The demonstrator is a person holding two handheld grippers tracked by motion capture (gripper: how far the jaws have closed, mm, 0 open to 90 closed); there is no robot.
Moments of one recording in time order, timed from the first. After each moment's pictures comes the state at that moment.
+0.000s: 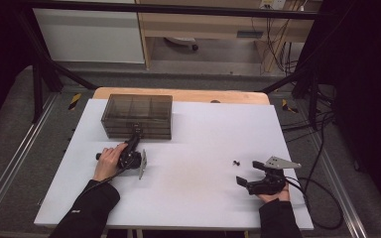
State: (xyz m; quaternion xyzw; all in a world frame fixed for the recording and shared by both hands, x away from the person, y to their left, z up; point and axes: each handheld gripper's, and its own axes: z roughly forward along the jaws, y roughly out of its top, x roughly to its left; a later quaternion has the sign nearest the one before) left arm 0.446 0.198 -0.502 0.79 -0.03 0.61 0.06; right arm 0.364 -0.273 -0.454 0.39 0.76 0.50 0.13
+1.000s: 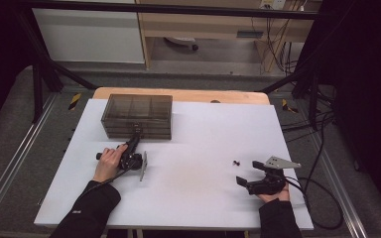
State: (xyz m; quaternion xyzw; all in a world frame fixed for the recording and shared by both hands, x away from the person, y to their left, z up) left arm 0.445 0.196 -0.506 0.77 -0.05 0.63 0.05; right arm 0.364 -0.273 -0.454 0.40 0.76 0.50 0.13
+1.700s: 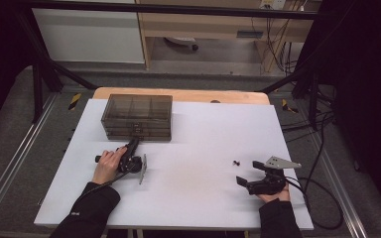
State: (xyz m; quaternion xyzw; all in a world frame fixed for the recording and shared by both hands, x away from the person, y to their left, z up) left arm 0.434 0.196 -0.505 0.78 -0.05 0.62 0.04; right arm 0.364 -0.274 -0.453 0.39 0.76 0.50 0.13
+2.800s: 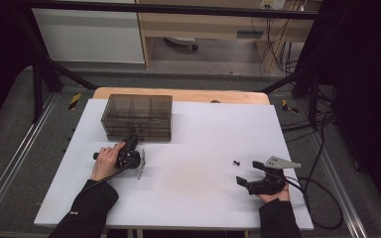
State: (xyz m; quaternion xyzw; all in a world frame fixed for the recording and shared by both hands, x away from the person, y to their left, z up) left arm 0.443 0.200 -0.490 0.81 -0.04 0.59 0.04; right arm 0.364 -0.273 -0.454 0.39 0.76 0.50 0.13
